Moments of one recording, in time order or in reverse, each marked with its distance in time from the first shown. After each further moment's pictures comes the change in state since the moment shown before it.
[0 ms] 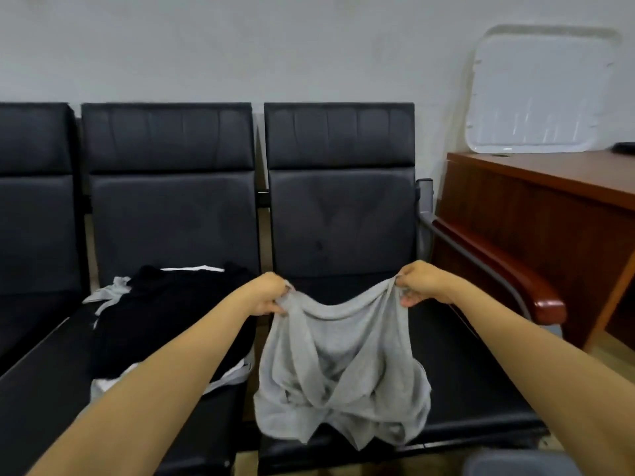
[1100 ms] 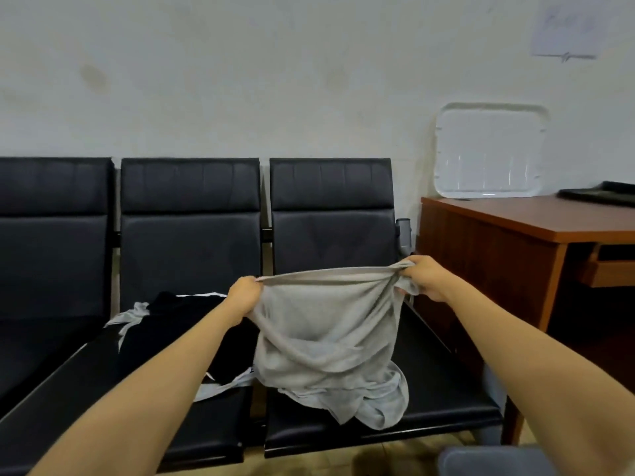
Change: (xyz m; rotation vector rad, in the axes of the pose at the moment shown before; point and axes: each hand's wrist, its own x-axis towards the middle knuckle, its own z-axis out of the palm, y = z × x) left_hand -0.111 0.004 -0.046 0.148 0.275 0.274; right_hand -0.115 -0.040 -0.050 0.271 0.183 -0.082
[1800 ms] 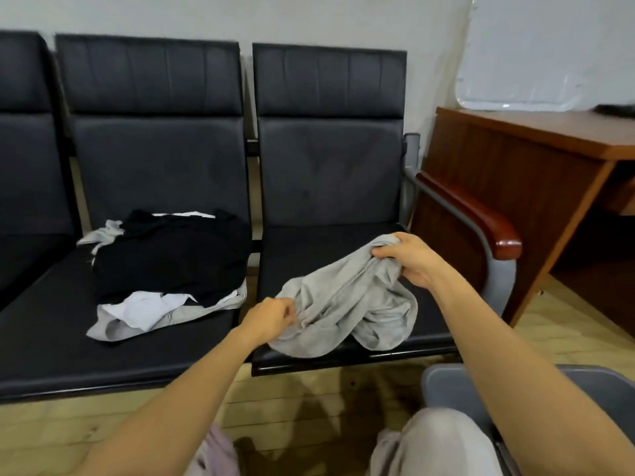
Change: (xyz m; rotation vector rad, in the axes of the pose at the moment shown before) left_hand -0.024 -0.144 0.122 0.661 -0.393 0.249; right_hand -0.011 0.081 0.064 0.255 -0.114 0.122
